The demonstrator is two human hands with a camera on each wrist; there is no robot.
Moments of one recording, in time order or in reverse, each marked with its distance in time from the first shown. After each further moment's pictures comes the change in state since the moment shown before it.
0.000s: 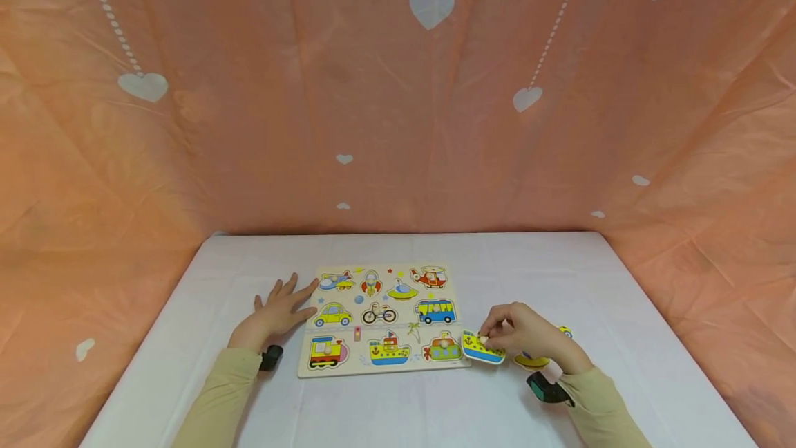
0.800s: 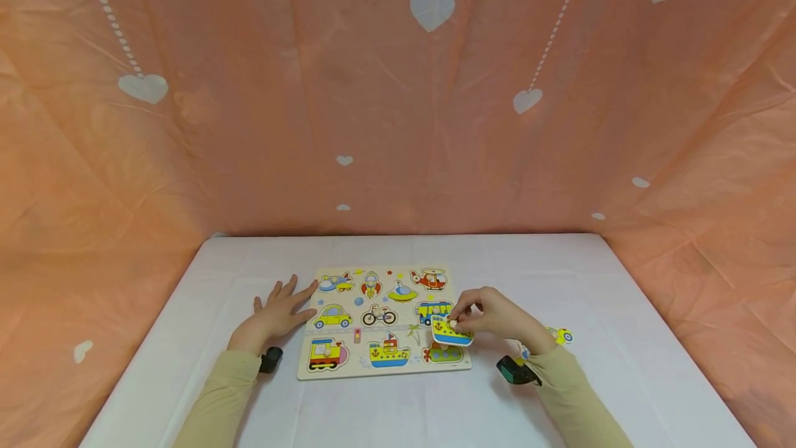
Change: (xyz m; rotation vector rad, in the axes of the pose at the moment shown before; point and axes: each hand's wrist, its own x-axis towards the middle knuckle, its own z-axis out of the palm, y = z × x) left_hand 0.001 -0.002 0.001 -0.029 0.001 -0.008; right_hand 0.048 -0.019 0.009 0.014 0.004 -0.127
